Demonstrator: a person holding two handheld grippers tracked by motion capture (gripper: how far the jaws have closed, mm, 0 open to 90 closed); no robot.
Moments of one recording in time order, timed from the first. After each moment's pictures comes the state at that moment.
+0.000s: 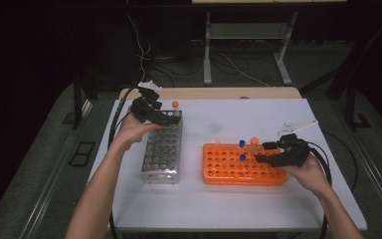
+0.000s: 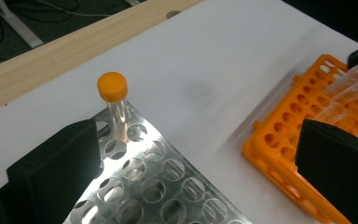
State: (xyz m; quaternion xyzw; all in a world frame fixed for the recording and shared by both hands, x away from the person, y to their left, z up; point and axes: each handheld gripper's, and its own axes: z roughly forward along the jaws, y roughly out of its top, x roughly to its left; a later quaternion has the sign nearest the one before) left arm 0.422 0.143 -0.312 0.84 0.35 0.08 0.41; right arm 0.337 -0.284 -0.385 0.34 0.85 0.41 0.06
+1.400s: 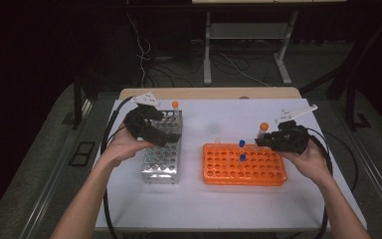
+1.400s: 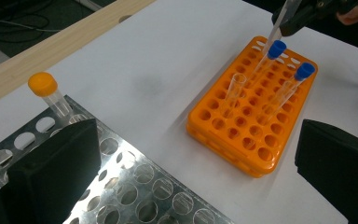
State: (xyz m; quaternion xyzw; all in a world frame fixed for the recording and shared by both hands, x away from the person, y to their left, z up) left arm 0.359 0.139 -0.286 0.86 0.27 0.08 0.42; right arm 0.349 -0.273 -0.344 0.32 0.86 0.39 0.10
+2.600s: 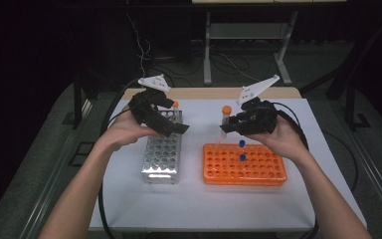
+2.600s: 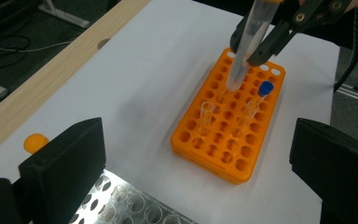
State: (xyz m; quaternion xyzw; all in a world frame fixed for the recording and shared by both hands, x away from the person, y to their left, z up) left arm 0.360 0.113 -0.233 0.89 0.20 0.07 0.41; right arm 0.356 -0.174 -0.263 0.19 0.89 0.39 0.08
